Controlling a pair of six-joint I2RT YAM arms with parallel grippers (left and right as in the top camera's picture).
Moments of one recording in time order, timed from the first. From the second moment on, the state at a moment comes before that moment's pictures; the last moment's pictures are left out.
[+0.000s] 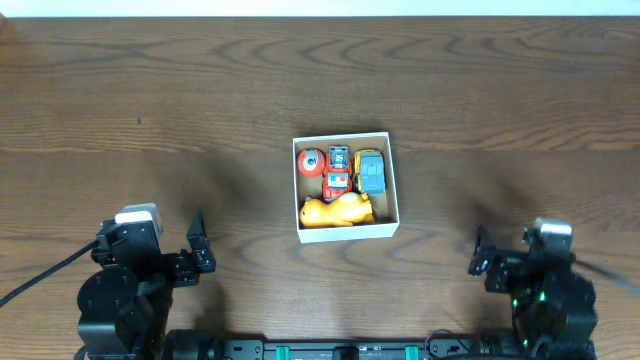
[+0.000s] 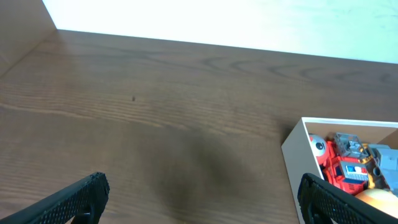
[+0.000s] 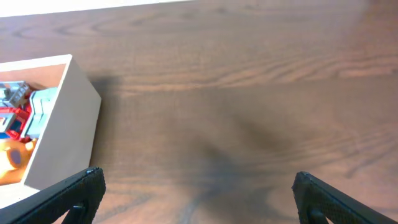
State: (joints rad) left arm -0.02 0.35 0.78 -0.84 -0.06 -0.10; right arm 0.04 0.12 0.44 -0.79 0.07 0.15
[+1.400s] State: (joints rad) left arm -0.02 0.35 0.78 -0.84 -0.06 -0.10; right arm 0.05 0.01 0.01 -0.07 -0.03 -0.02
